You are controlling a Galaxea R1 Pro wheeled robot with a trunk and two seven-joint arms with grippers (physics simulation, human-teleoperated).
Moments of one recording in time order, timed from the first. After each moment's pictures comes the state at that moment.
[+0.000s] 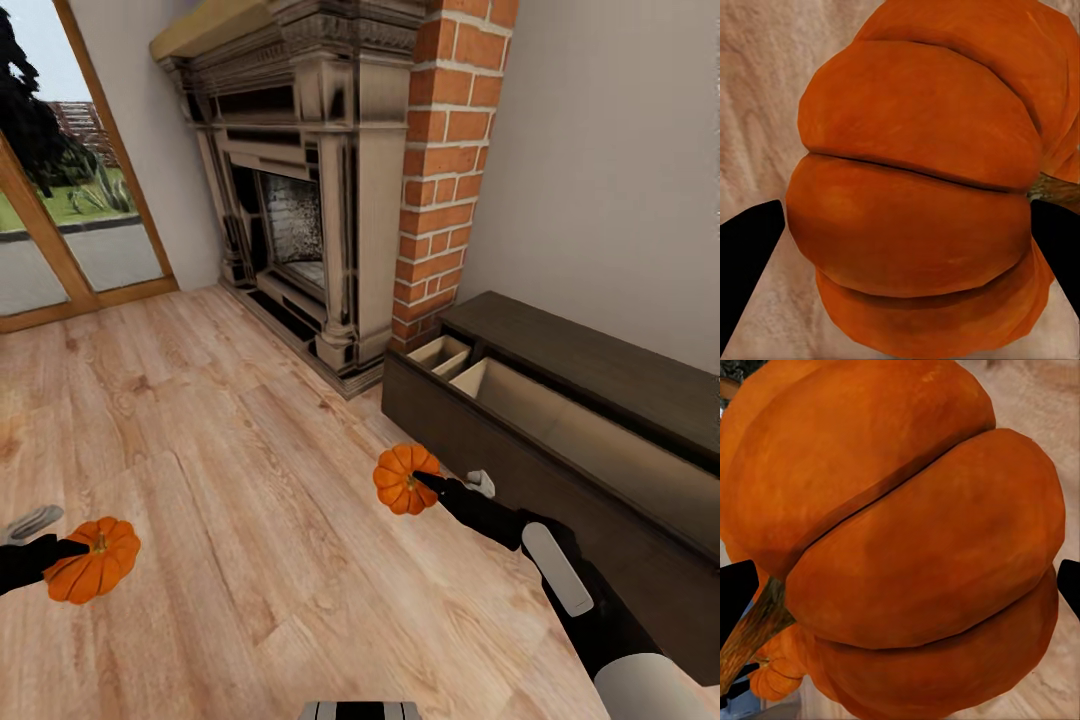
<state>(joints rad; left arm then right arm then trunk) -0.51 0.71 0.13 -0.85 0.70 0.99 -0.27 -0.53 -0.14 0.12 -1.08 -0.97 0.63 0.32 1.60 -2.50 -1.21</state>
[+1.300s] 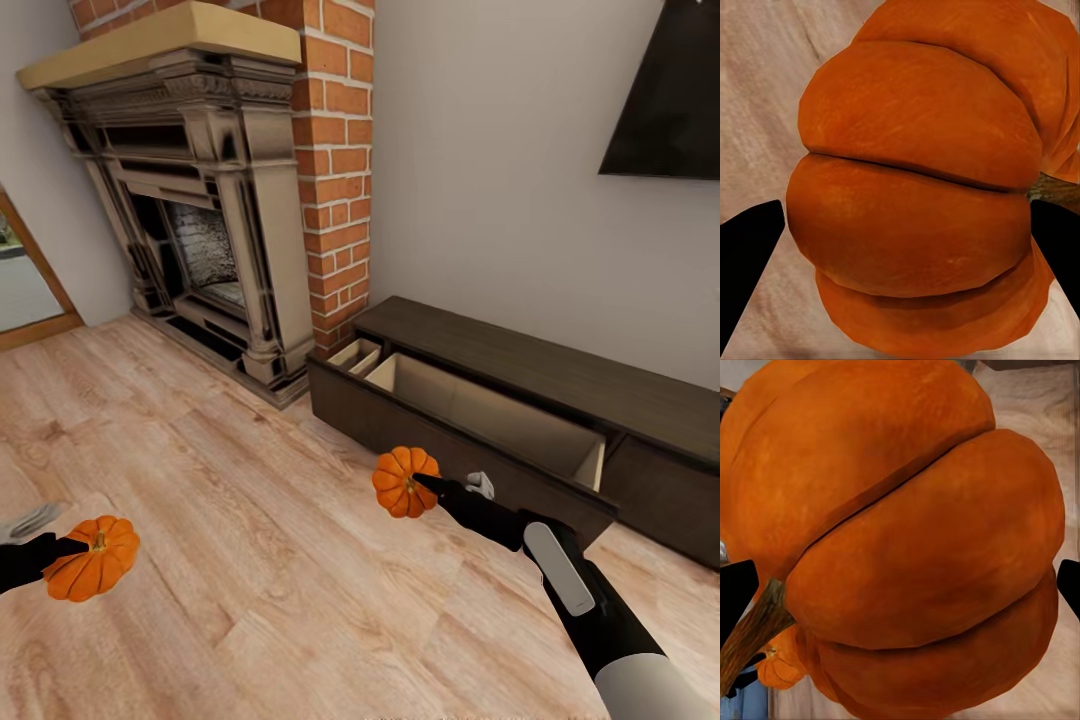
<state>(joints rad) -0.51 0.70 0.14 -0.85 0.70 1.00 -0.27 -0.53 -0.15 0.11 -1.08 -0.98 0.67 0.33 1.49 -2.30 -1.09</state>
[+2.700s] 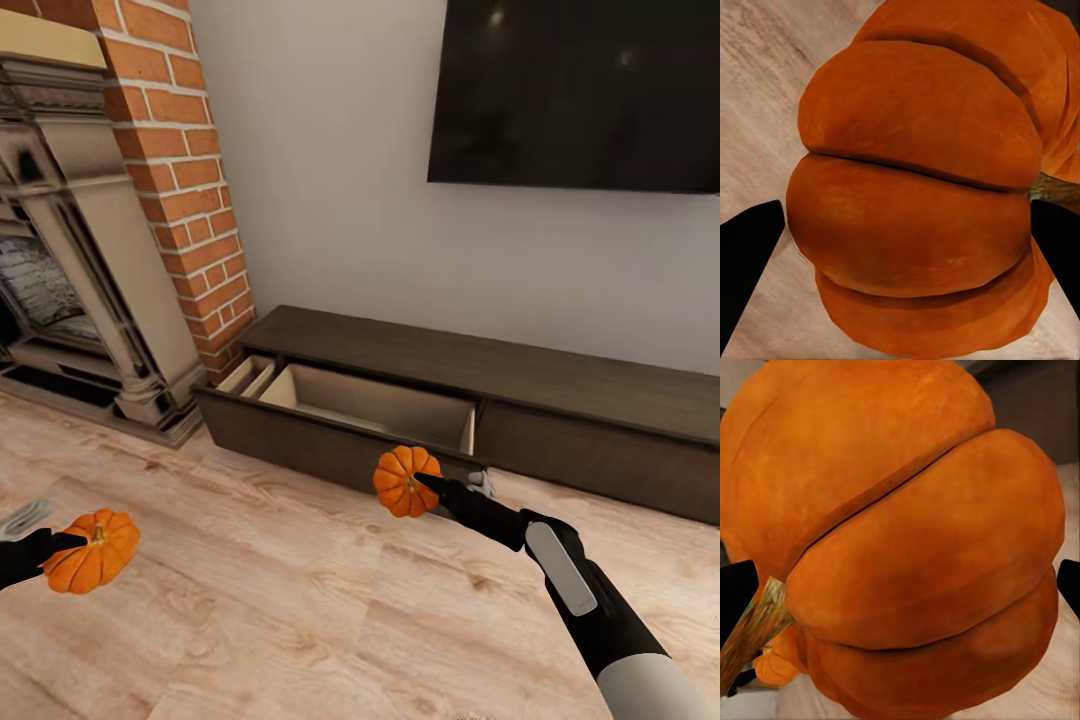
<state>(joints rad) -0.51 0.71 0.17 -0.85 0.74 1.00 -0.27 -0.53 -0.15 0.11 -1.08 -0.98 0.67 0.34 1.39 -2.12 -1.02</state>
